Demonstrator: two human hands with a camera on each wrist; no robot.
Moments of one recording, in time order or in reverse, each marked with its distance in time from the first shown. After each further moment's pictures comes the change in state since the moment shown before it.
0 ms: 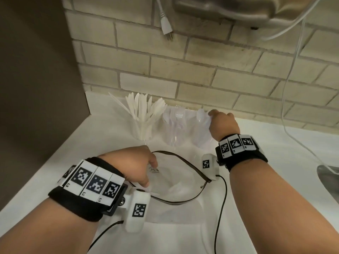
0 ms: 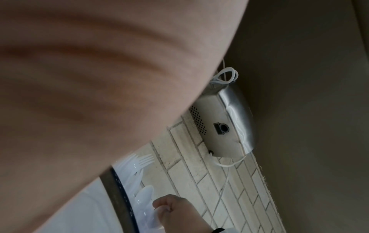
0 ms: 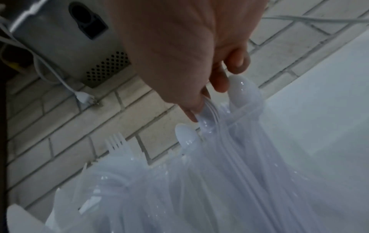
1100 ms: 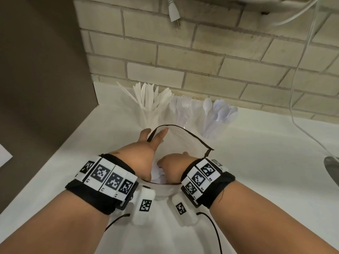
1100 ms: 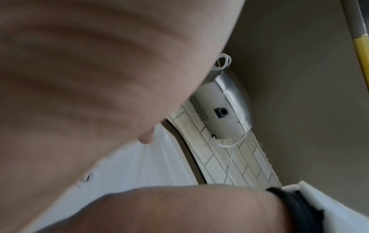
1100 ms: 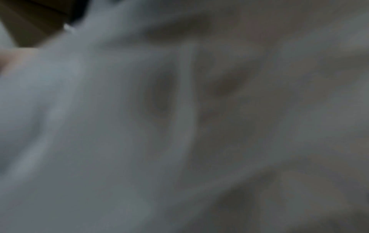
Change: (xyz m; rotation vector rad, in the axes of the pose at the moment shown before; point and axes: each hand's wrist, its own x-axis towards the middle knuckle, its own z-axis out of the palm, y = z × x) left_hand -0.007 -0.001 0.025 0.043 0.114 -0.033; right_hand -0.127 -0.093 0.062 -0.363 -0.768 -0.574
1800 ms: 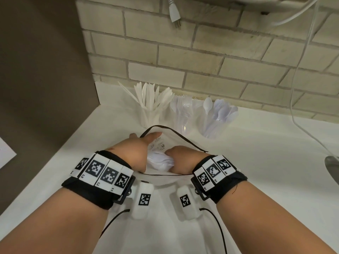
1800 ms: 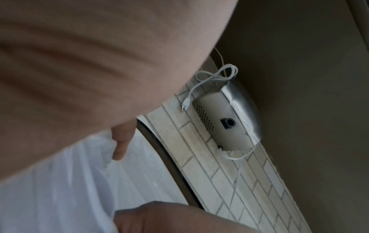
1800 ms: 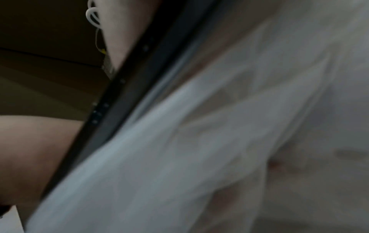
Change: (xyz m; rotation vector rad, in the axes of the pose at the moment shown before) left_hand 0.004 -0.010 -0.003 -0.044 -0.062 -0.176; right_hand -0.010 0.021 -0.010 0.164 0.154 -0.135
